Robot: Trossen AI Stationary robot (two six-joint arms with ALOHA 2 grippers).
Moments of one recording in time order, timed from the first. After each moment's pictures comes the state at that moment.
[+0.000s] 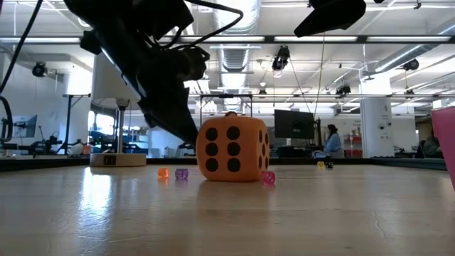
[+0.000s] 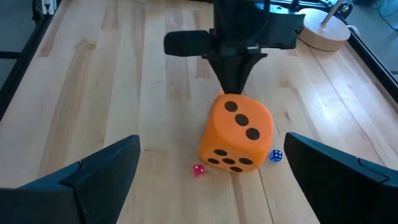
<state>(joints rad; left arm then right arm) -0.15 1.68 0.85 -0.09 -0.17 -0.43 0.54 1.41 0.99 -0.31 0.58 0.34</state>
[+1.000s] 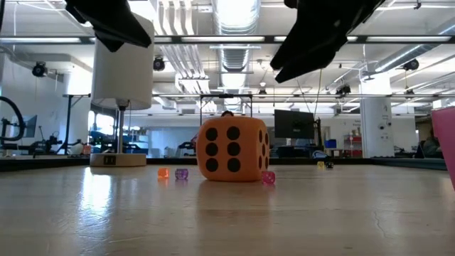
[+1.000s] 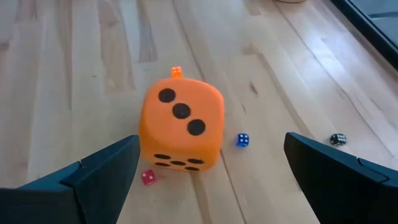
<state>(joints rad) -0.45 1.25 0.85 -0.35 -0.41 -0.39 0.32 1.47 0.96 -0.27 0.47 0.39</state>
